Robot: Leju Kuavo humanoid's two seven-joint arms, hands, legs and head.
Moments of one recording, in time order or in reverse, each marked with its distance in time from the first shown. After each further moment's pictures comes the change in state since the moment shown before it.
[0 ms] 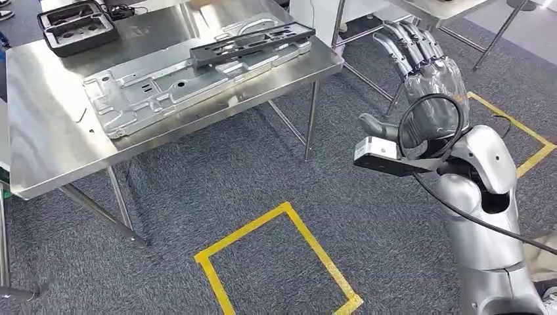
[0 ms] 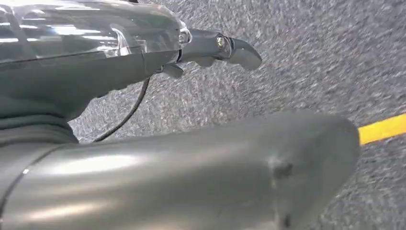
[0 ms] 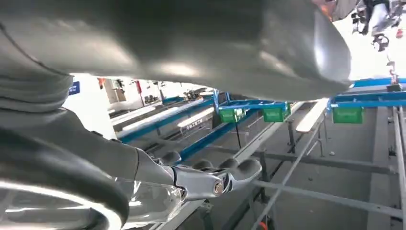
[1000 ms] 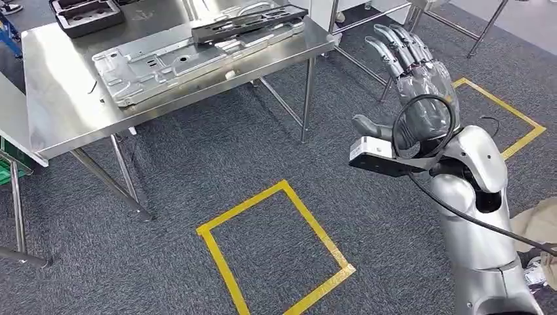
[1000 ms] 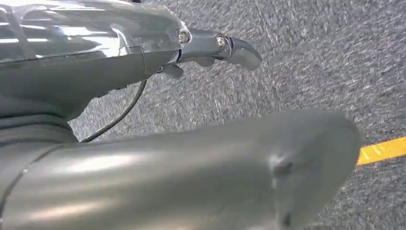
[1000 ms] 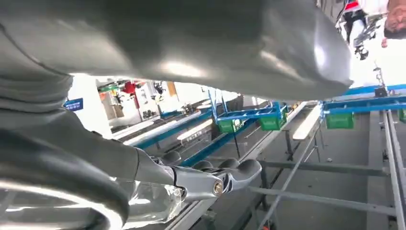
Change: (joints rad) left arm -0.003 -0.005 0.001 0.000 0.009 -0.008 -0.019; right arm 0.001 0.021 0.019 0.018 -0.034 0.024 0.003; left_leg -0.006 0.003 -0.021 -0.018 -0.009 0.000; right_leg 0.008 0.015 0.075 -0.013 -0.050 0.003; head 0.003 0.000
